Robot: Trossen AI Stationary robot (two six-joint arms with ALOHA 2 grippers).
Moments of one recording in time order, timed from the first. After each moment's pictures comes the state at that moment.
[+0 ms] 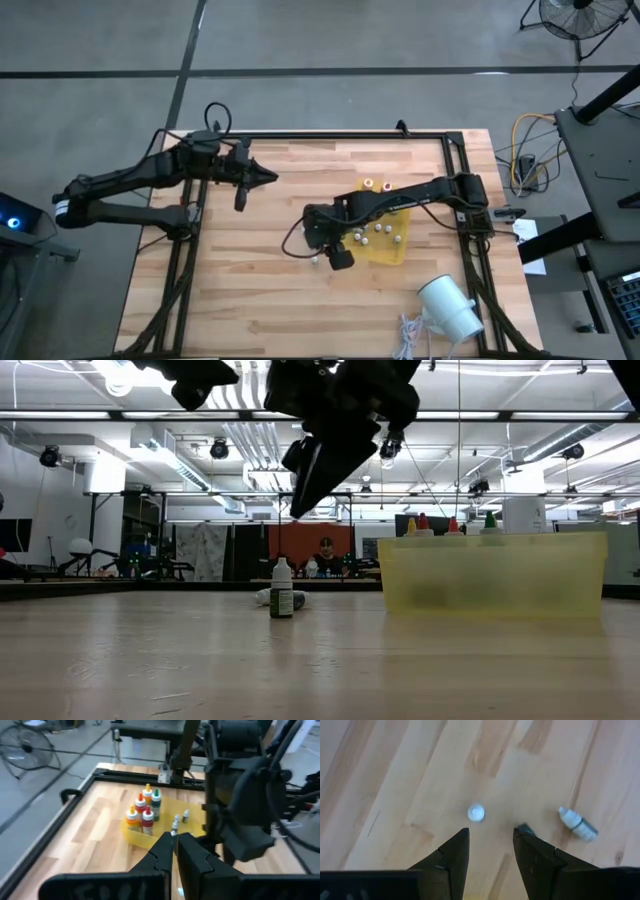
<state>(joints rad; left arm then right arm) 0.30 0.86 0.92 -0.35 0.26 0.01 0.09 2.03 1.66 -0.76 -0.18 -0.22</state>
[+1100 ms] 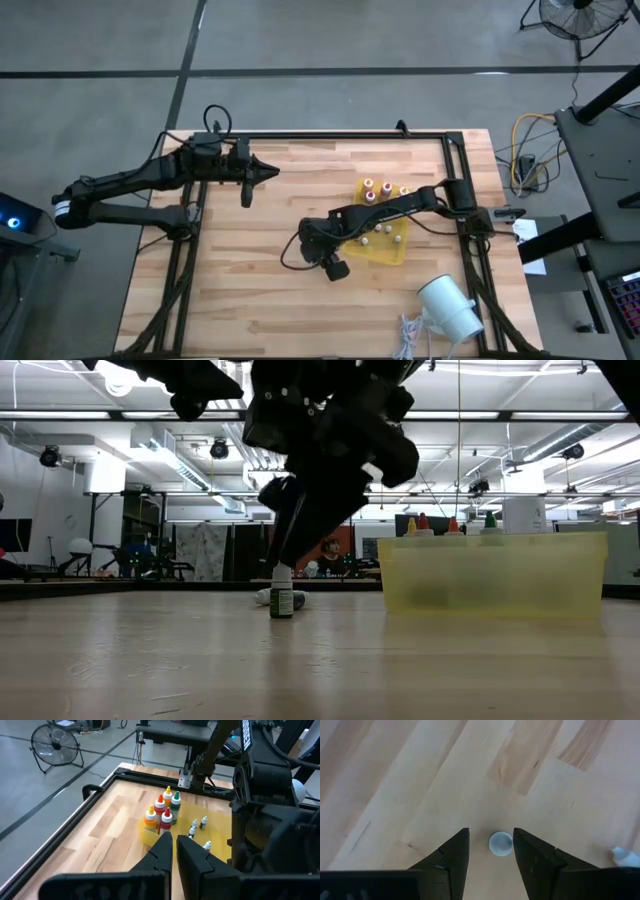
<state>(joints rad) 0.31 0.85 0.85 -0.26 0.15 -0.06 0.12 2.13 1.60 -0.54 -0.24 -0.27</state>
